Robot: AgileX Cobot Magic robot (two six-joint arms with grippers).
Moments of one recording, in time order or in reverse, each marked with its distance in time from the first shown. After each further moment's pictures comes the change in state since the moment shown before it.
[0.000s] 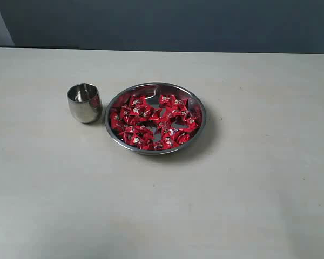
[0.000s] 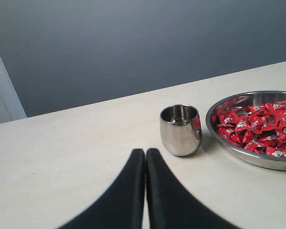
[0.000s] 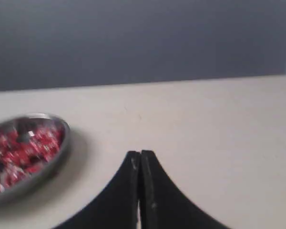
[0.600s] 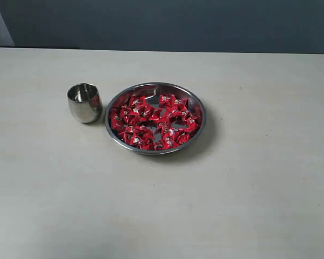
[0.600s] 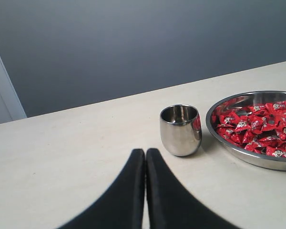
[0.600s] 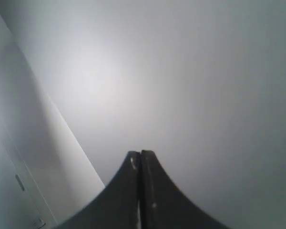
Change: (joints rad) left arm 0.000 0.000 0.000 0.000 0.000 0.000; right arm 0.000 0.000 0.000 0.100 -0.658 0.516
